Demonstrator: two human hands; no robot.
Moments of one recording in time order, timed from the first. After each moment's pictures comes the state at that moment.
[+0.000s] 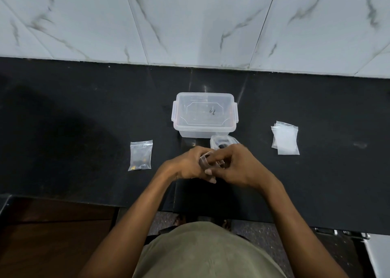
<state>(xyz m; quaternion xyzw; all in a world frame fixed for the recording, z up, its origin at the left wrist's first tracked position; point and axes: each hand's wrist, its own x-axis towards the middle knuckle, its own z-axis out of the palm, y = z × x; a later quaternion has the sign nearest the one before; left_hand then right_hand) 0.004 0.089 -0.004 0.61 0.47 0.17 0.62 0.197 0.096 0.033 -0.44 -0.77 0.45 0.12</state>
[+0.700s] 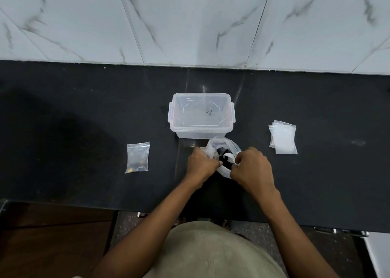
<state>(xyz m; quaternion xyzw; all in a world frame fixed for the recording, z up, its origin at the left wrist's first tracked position) 0.068 0.094 -0.052 0.34 0.77 0.25 0.48 0.214 0.091 -0.002 -0.69 -0.70 0.19 0.04</state>
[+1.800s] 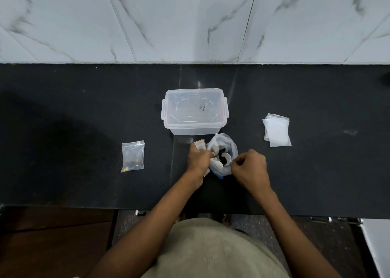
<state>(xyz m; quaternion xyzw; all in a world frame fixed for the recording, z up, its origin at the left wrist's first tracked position) 0.085 0.095 -0.056 0.19 0.68 0.42 0.58 0.236 0.080 -0.042 -0.71 -0.62 0.28 0.18</state>
